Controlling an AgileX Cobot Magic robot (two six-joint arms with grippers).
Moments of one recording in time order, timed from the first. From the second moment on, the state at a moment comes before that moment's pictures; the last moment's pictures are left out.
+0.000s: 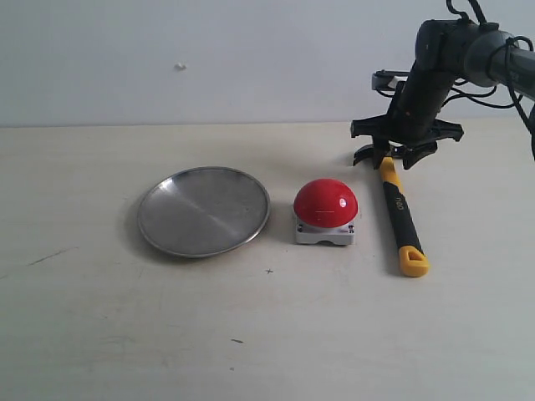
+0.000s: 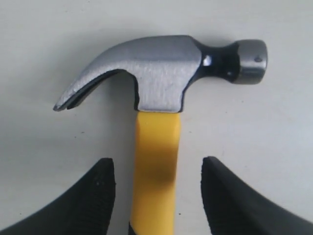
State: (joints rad) left arm -0.22 0.02 0.00 -0.07 0.08 -0.28; right arm -0.02 2.55 -2.26 0.05 1.13 0.13
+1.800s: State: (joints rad) left arm -0.22 0.02 0.00 -0.07 0.08 -0.28; right arm -0.01 2.65 -2.45 0.01 1.23 0.11
